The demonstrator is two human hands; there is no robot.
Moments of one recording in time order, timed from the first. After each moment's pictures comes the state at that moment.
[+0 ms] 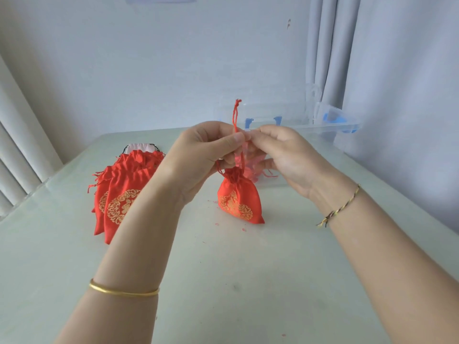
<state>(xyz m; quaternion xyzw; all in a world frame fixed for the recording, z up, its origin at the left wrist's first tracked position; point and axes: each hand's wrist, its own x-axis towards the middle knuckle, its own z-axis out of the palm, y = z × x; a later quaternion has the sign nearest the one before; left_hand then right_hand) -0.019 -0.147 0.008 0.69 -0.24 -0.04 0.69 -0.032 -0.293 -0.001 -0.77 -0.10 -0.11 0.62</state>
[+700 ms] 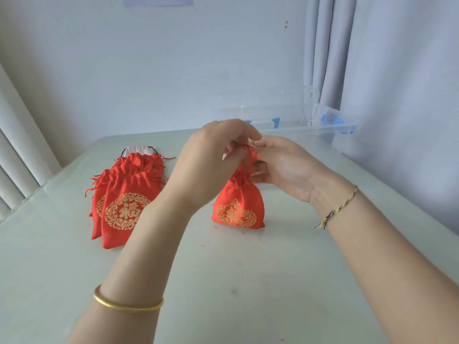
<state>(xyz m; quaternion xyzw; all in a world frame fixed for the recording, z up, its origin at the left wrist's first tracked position) -0.022 -0.156 0.005 0.82 -0.36 0.25 0.37 -0.026 -0.302 -0.010 -0.72 -0.13 0.01 0.68</state>
